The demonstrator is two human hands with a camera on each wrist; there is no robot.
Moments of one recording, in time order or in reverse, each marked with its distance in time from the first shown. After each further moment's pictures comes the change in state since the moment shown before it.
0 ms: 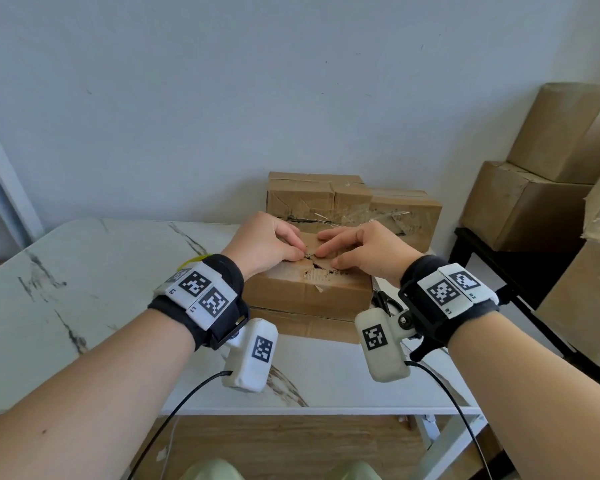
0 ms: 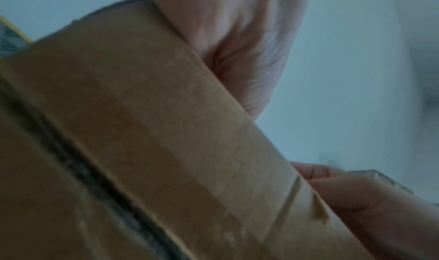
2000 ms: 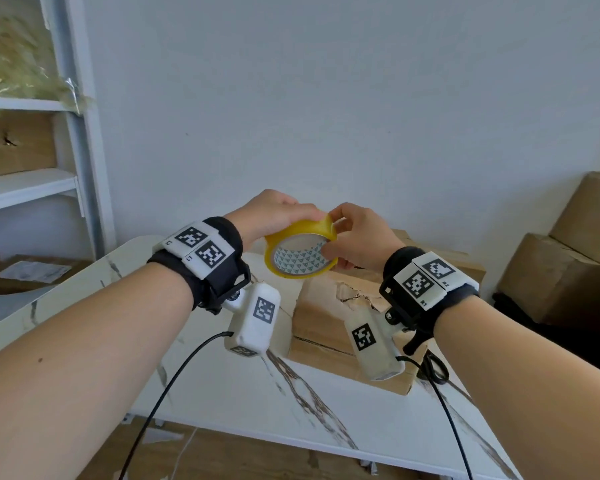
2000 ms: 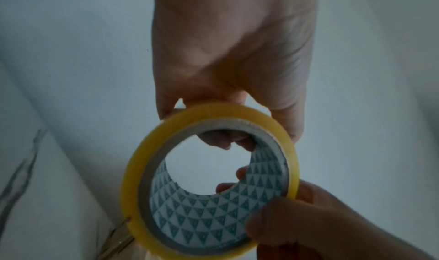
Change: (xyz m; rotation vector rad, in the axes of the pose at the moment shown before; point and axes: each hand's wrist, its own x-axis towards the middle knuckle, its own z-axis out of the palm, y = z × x) left_hand -0.011 0.021 -0.118 -0.158 0.097 -0.104; right_hand 0.037 -0.119 0.045 -0.078 0.163 -0.080
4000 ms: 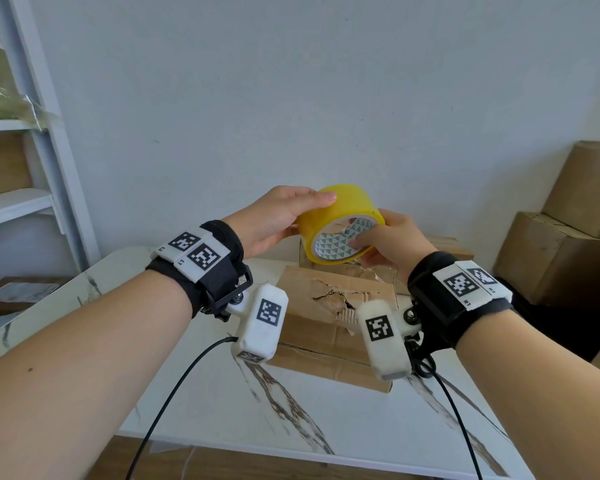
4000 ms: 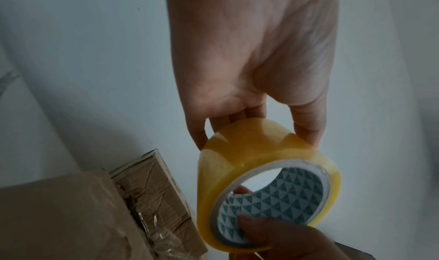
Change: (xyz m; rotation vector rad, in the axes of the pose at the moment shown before) left_hand 0.010 0.028 0.050 -0.345 -0.228 0.117; right_hand -0.010 0.055 -0.054 0.322 0.144 0.184
